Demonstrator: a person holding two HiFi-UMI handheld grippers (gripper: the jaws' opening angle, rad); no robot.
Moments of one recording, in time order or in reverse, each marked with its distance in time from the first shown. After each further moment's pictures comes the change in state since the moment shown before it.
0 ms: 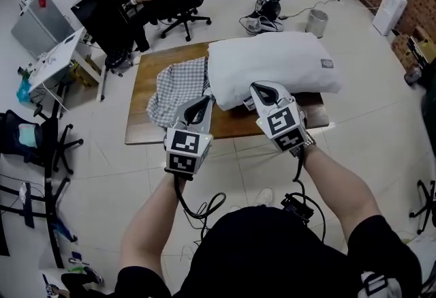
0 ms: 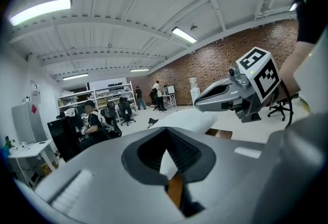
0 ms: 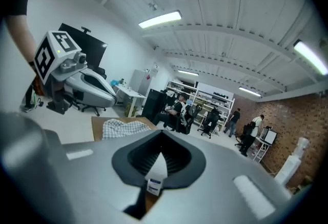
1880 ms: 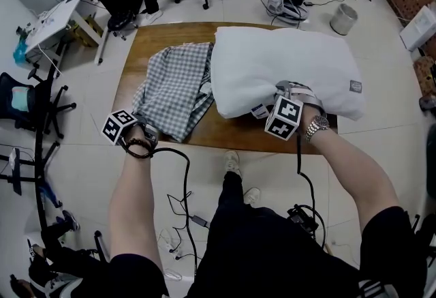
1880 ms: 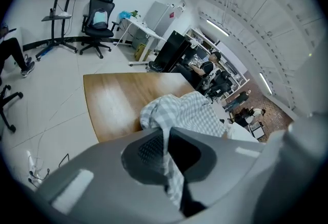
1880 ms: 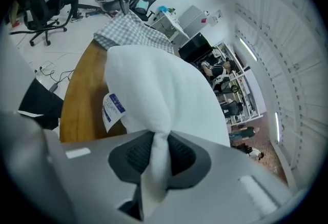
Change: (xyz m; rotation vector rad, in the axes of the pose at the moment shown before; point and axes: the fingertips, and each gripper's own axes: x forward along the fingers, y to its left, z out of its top) left arm 0.032 0.270 -0.395 -1.428 0.401 0.720; right arm 0.220 -0.090 -0.259 -0.649 0.670 0.195
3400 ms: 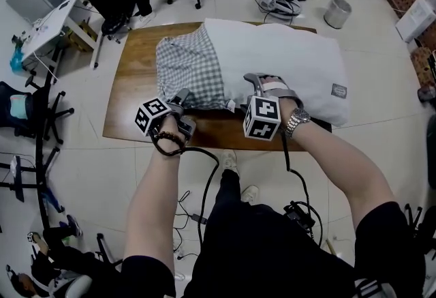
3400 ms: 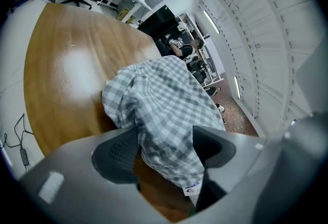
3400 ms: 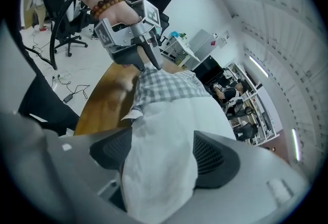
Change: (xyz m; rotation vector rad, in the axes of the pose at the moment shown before) left arm 0.052 -0.177 -0.120 -0.113 0.210 -0.327; right arm -0.016 -0.002 0.068 -0.082 -0.238 0.160
